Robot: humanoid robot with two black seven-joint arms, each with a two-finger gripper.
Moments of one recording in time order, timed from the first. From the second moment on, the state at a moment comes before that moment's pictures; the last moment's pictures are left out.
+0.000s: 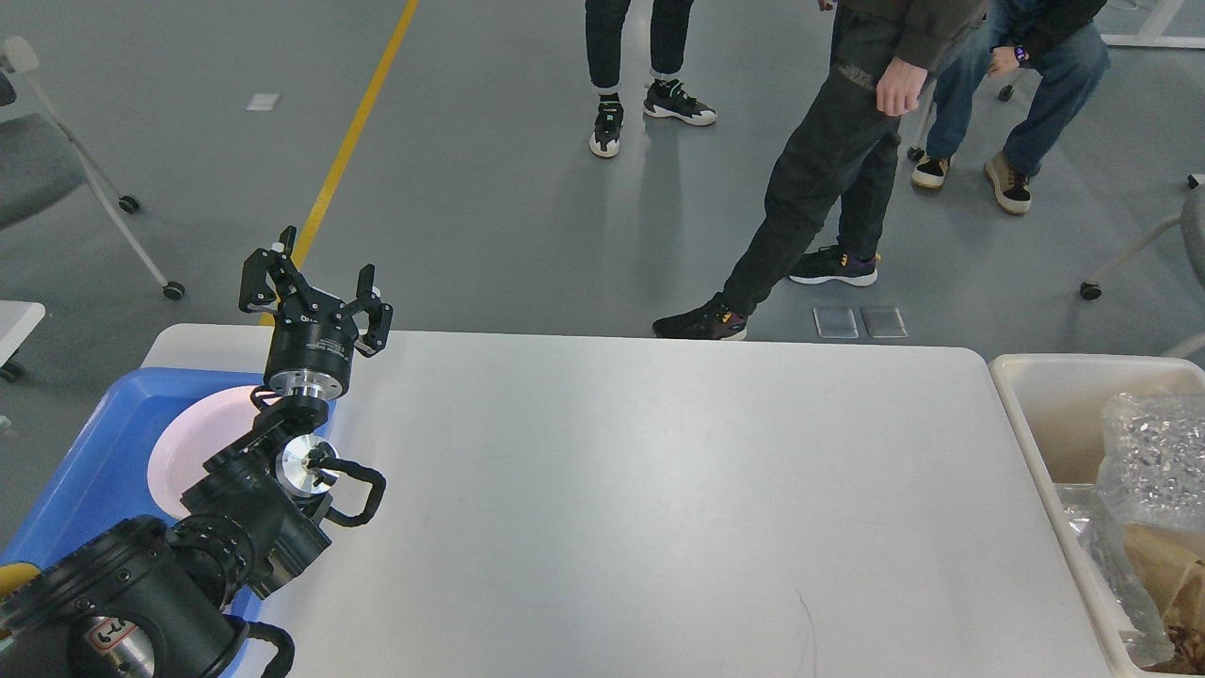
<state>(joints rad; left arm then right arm) -0.86 -0.05 -0.72 0.02 -0.12 -0.58 -0.67 0.86 -0.64 -1.16 0.20 -0.30 0.32 0.00</state>
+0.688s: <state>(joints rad) -0.86 -0.05 -0.72 0.02 -0.12 -0.58 -0.67 0.84 -0.65 -1.03 0.20 -0.23 0.19 0.00</state>
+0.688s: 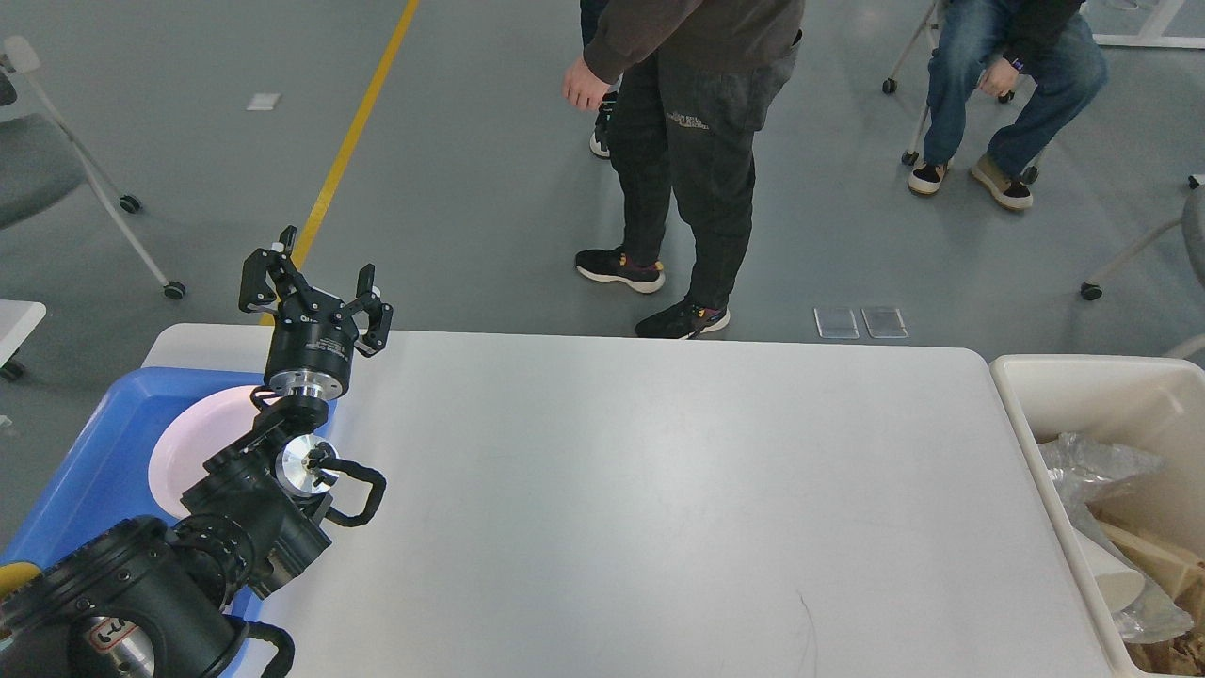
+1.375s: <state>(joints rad) -0.86 -0.05 -0.72 0.02 -0.12 -0.58 -0.67 1.56 -0.88 -0.91 0.54 0.04 0.72 0.00</state>
